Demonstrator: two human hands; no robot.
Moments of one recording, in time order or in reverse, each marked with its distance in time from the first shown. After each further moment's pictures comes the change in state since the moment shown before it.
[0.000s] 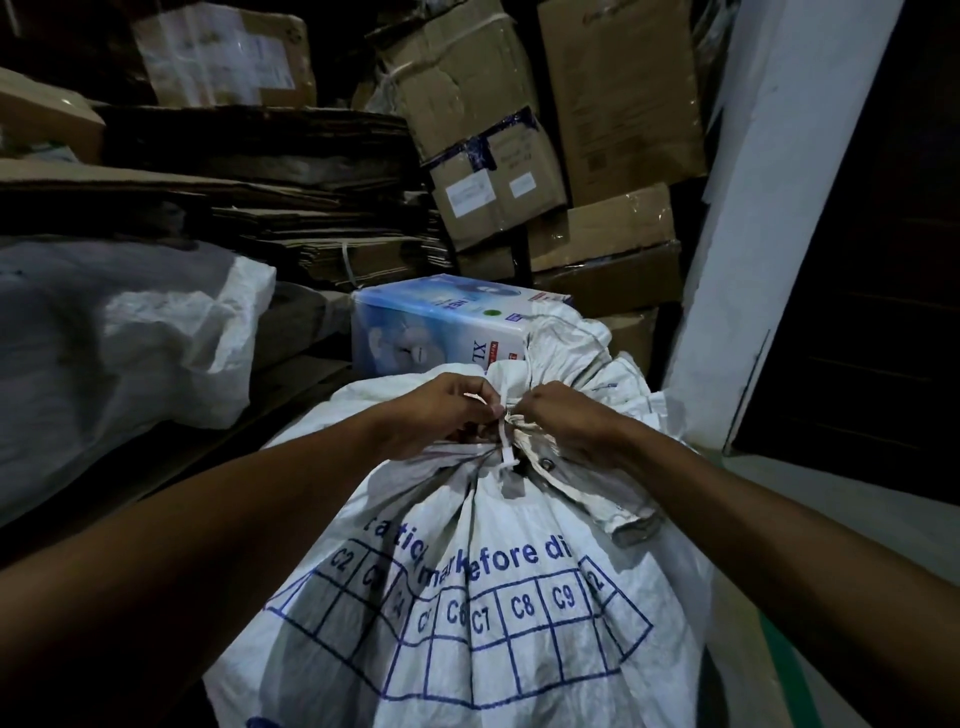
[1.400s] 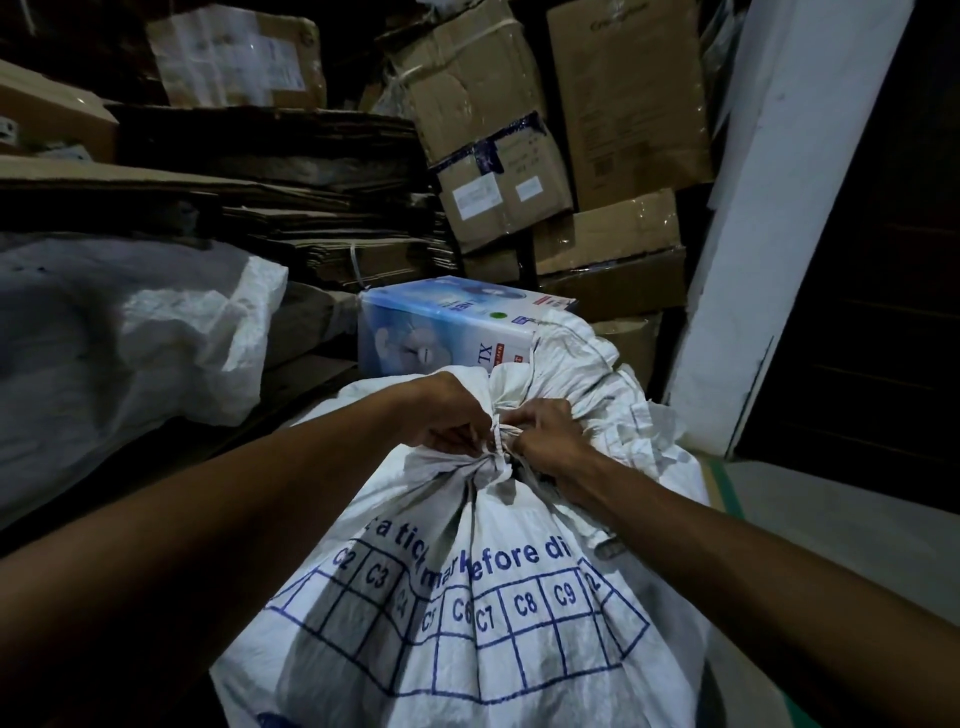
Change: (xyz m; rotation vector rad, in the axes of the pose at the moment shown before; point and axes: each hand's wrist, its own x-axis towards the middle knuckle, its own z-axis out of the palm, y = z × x) left_hand -0.004 0.025 0.002 0.213 0.163 -0.431; right_hand 0.024 0.012 0.061 0.165 0.273 0.102
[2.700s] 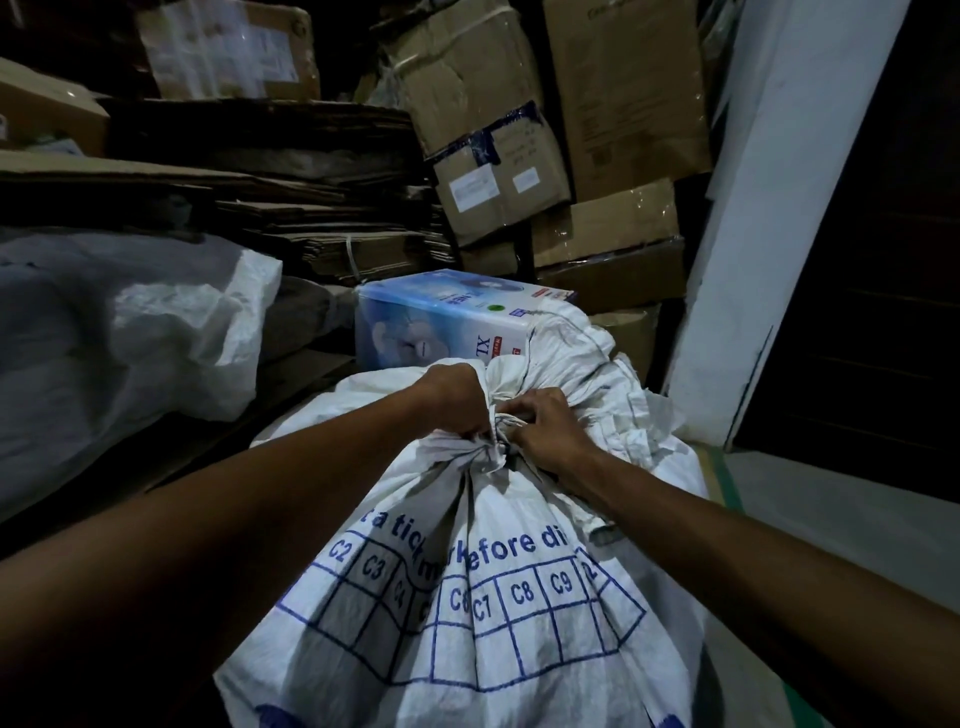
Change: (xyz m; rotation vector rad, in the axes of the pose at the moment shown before) left_hand -0.012 0.014 0.013 0.887 0.267 0.326; right_hand 0.010 0.020 0.006 0.030 0.007 -0.172
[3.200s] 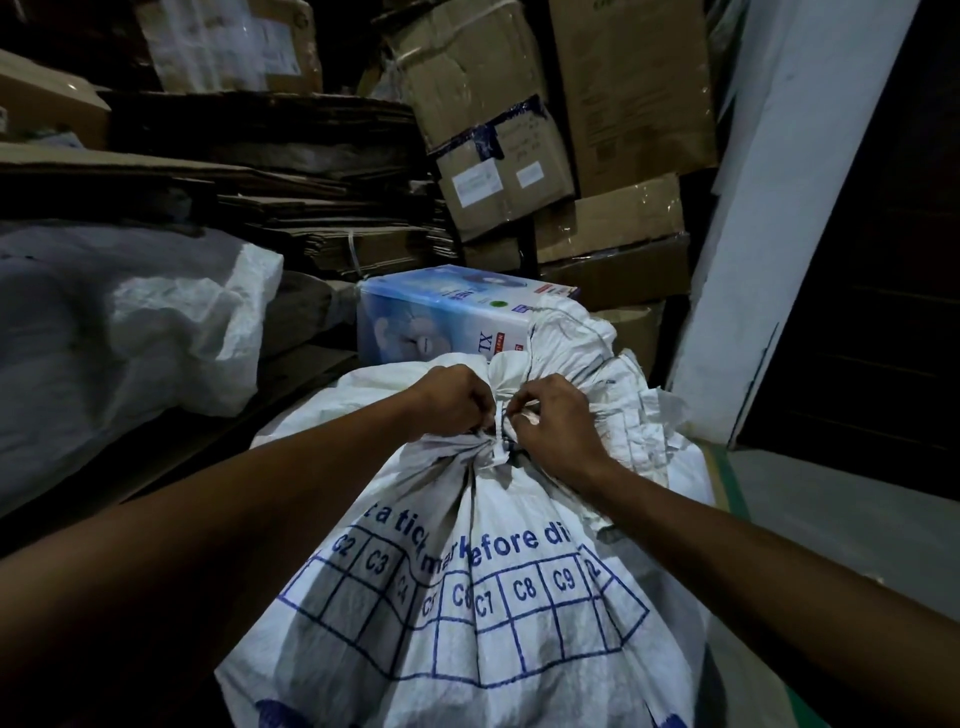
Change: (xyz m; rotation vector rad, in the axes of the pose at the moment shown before) left_hand 0.009 -0.024 0.015 -0.219 0.016 0.100; right_hand -0.024 -0.021 -0.020 -0.159 0.189 -0.222
